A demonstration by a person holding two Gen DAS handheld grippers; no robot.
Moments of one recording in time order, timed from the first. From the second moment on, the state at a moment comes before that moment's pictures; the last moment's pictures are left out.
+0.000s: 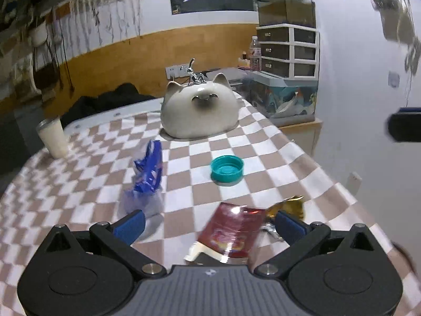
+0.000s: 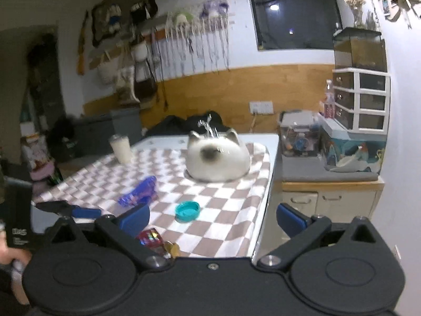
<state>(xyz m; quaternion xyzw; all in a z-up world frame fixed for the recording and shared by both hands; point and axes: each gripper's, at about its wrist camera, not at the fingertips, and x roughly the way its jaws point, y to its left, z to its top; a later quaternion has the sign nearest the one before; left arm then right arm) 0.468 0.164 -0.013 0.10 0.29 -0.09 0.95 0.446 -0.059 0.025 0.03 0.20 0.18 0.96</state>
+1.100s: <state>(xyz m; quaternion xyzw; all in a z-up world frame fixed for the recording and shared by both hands) 0.481 0.179 -0.041 0.07 0.33 -0.18 0.92 0.509 0.019 -0.066 0.07 0.33 0.21 0.92</state>
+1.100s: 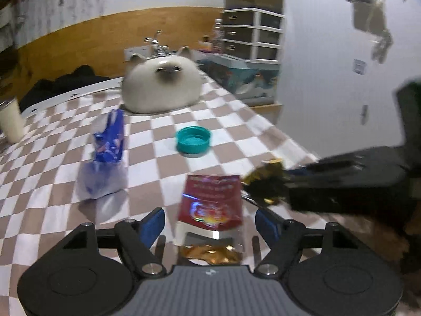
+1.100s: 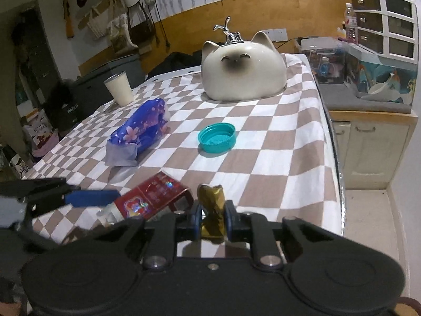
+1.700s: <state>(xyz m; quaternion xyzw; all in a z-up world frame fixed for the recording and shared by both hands) 0.494 0.164 -0.055 0.06 0.33 -0.15 0.93 0.469 -0.012 -0.062 0.05 0.32 0.18 0.93</state>
